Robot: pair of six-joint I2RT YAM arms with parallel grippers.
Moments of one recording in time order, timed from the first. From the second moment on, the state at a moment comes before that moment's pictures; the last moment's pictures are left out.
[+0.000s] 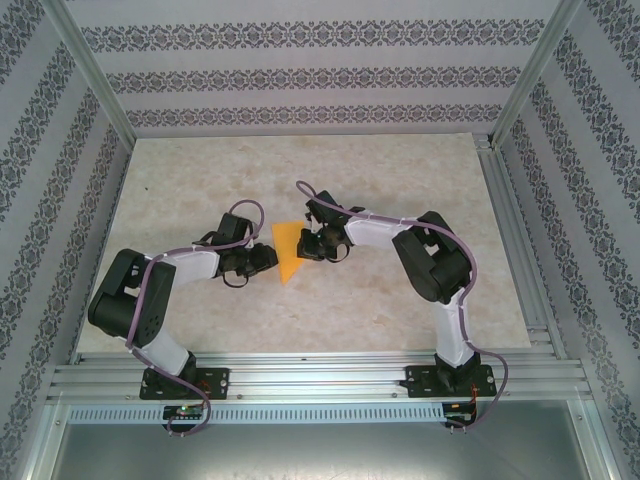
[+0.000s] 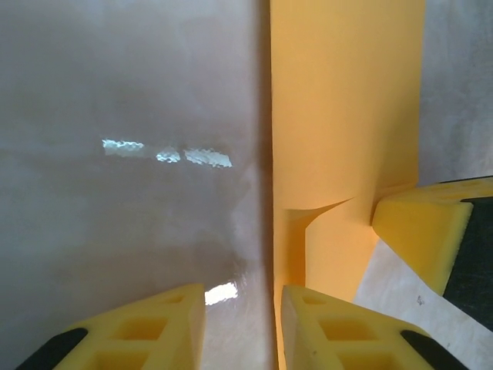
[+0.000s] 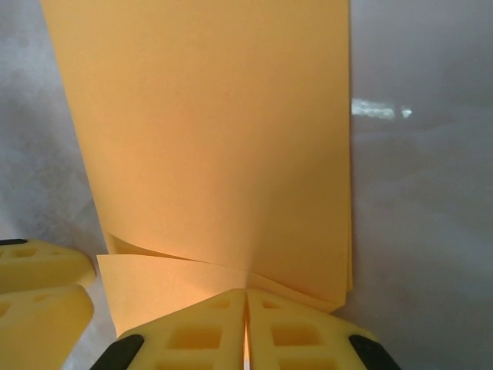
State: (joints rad) left arm -0.35 1.62 0.71 -0.09 0.40 -0.71; right arm 0.67 2.07 1.34 -0.38 -0.38 0.67
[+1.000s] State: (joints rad) left arm -0.57 1.53 0.85 -0.07 0.37 -0.85; right arm 0.64 1.72 1.10 -0.49 -0.28 0.56
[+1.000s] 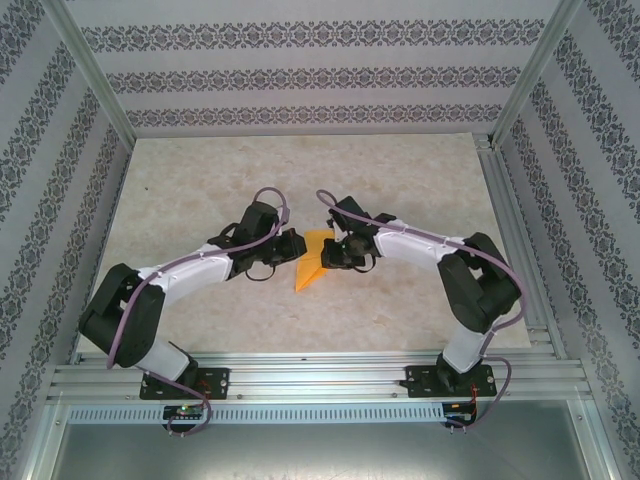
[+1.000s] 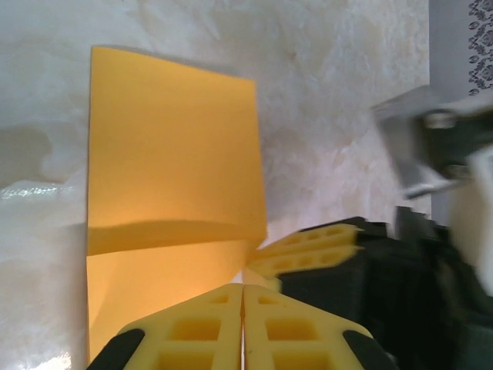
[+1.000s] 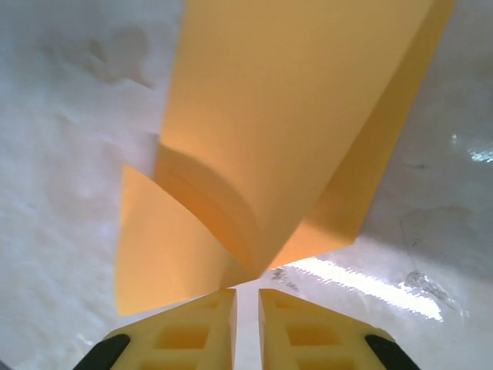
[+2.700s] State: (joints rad) left arm -0.58 1.80 0.93 -0.20 0.41 -0.66; right arm 0.59 1.73 0.89 -0.20 -0.34 0.82
